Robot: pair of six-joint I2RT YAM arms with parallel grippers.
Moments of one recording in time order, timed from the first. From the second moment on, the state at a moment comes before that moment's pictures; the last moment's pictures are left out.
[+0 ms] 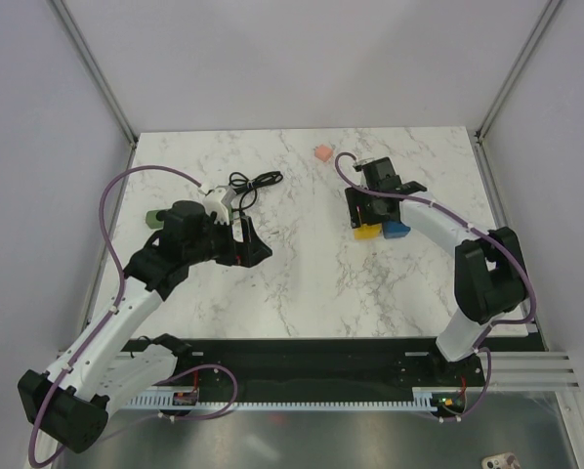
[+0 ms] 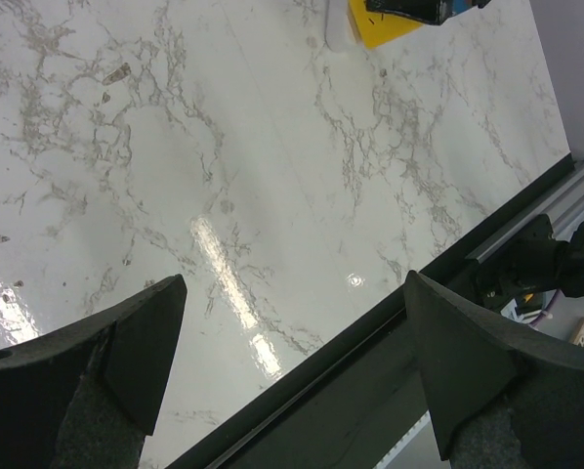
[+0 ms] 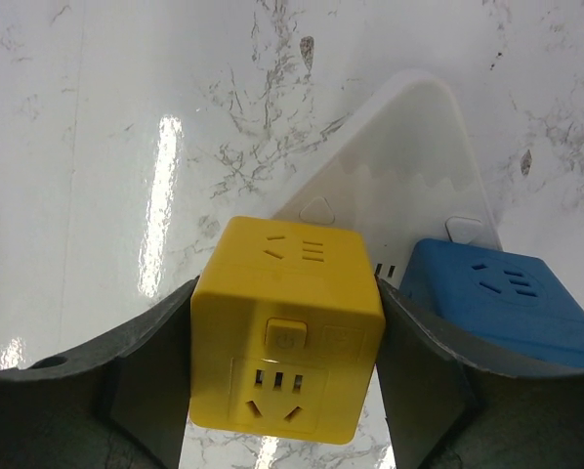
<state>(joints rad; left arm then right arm) -0.45 0.92 0.87 -0.52 0.32 -0.39 0.38 1.70 1.22 -0.49 0.05 0.14</state>
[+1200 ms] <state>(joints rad) -0.45 0.92 0.86 -0.52 0.31 -0.39 0.50 1.58 0.87 0.02 0.34 0.40</state>
